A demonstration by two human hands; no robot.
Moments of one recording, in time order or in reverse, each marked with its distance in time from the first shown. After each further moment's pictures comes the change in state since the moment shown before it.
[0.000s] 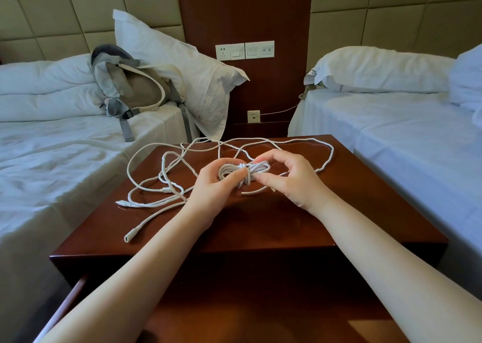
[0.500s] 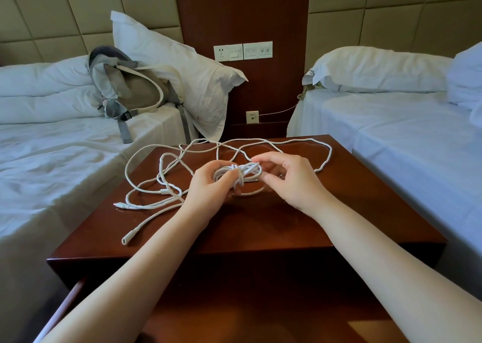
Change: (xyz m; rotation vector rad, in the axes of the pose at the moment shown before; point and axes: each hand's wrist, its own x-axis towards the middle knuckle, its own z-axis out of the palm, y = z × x) left_hand 0.006 -0.004 0.000 0.056 0.089 -0.008; right_hand 0.000 0.008 0.001 -0.155 0.052 -0.058
